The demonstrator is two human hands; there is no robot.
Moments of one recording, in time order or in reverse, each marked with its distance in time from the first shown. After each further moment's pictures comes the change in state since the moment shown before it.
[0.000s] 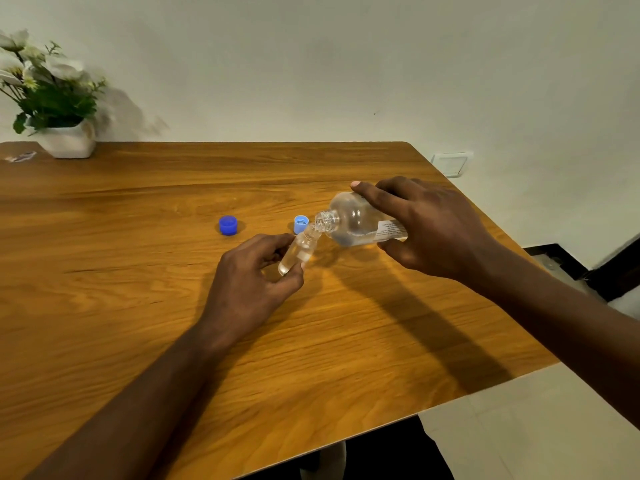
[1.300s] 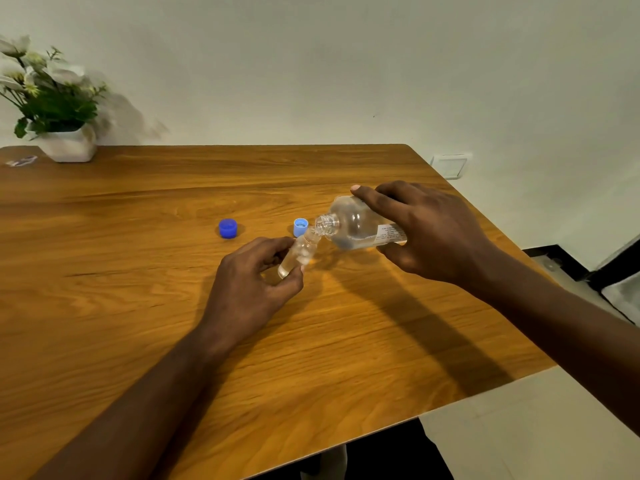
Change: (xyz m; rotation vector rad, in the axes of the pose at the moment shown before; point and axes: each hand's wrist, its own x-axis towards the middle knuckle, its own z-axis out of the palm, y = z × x) left_hand -0.001 0.000 0.002 -0.014 0.016 0.008; right_hand -0.002 0.000 0.002 0.015 0.001 0.008
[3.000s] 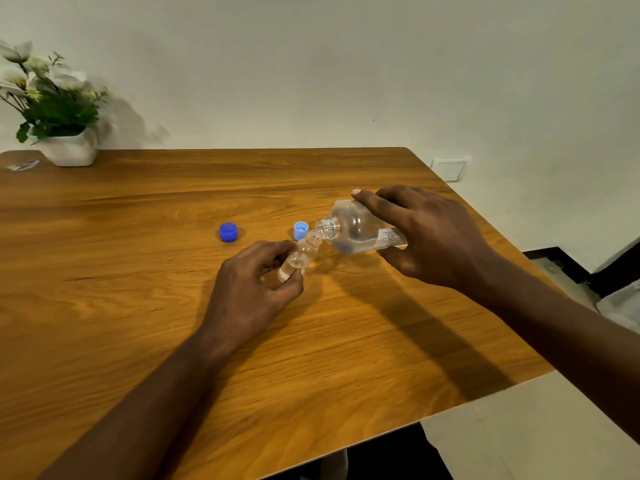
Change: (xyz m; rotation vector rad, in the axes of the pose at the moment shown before) left_hand 0.000 0.002 0.000 -0.006 -0.002 0.007; right_hand -0.001 -0.001 0.000 0.001 0.011 0.007
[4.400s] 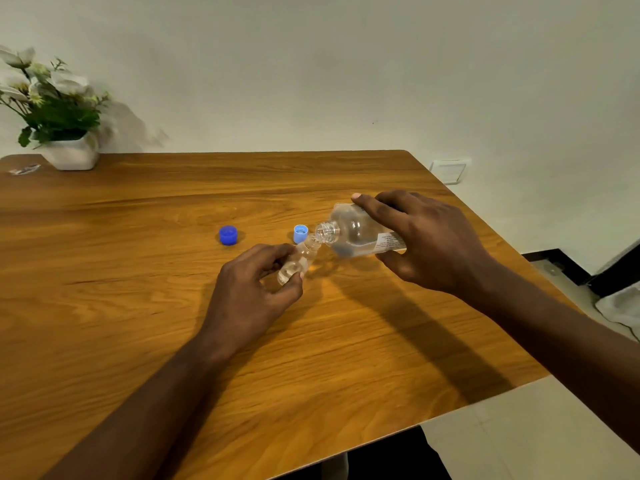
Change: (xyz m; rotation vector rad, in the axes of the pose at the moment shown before) left_hand 0.000 0.000 0.000 -0.010 0.002 -0.014; right_hand -0.002 -0.002 0.002 0.006 0.016 0.020
